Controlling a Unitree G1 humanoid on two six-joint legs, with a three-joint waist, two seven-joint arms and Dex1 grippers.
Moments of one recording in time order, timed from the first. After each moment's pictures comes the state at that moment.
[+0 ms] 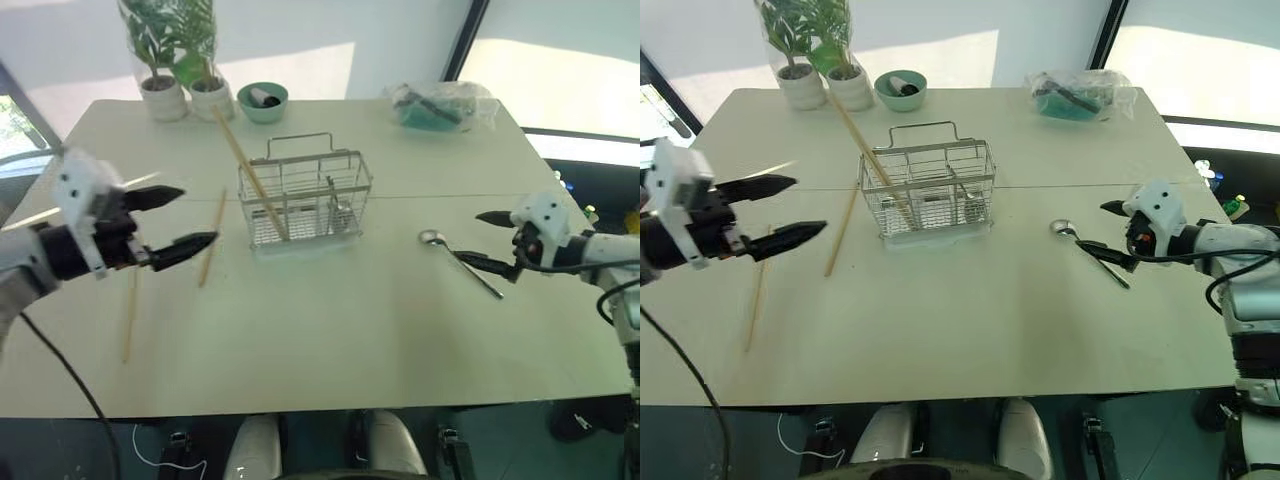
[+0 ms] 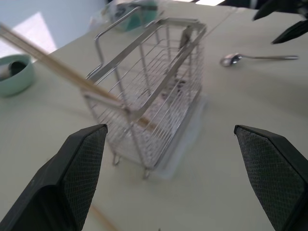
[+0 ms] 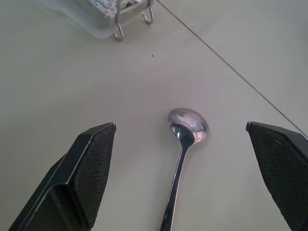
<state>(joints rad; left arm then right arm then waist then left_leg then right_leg) -0.29 0.99 0.33 -0.48 -0.79 0.75 -0.83 -0.41 -0.90 -0.06 0.24 0.23 0.25 1.03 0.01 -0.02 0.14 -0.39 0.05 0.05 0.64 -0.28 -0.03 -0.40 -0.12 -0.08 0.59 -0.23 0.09</state>
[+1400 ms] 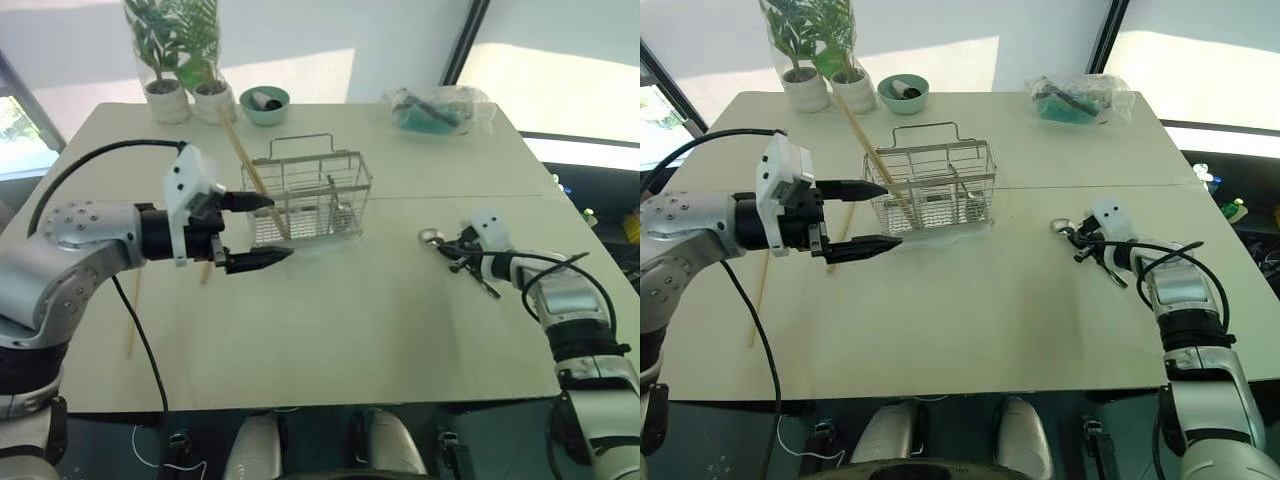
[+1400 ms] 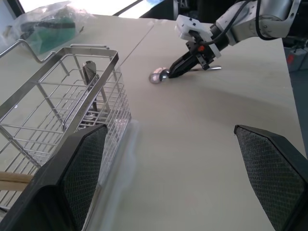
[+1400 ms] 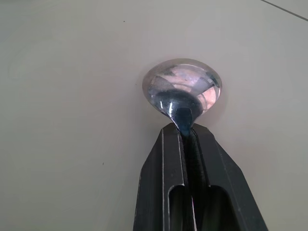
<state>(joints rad) -0.51 0.89 0.07 -0.45 -0.76 0.80 -0.88 -0.49 -0.68 -0.03 0.41 0.14 0.39 0.77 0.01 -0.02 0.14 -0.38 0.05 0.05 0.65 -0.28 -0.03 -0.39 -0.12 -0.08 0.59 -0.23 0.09</state>
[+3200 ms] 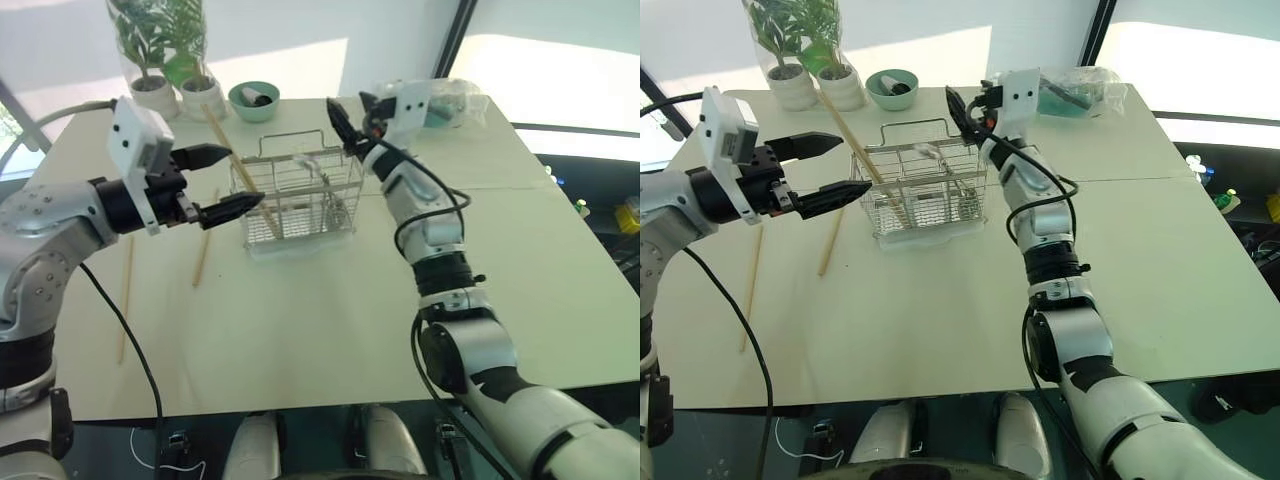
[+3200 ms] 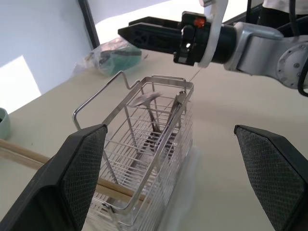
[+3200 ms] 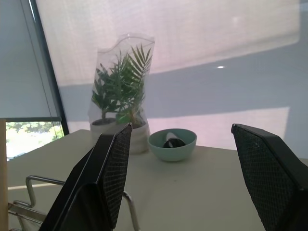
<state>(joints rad) -0.53 0.86 0.22 -0.36 -0.75 0.78 -0.76 -0.97 -0.12 -0.12 0.48 0.26 0.10 0.33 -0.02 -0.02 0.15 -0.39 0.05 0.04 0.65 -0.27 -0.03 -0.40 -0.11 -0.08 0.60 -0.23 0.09</state>
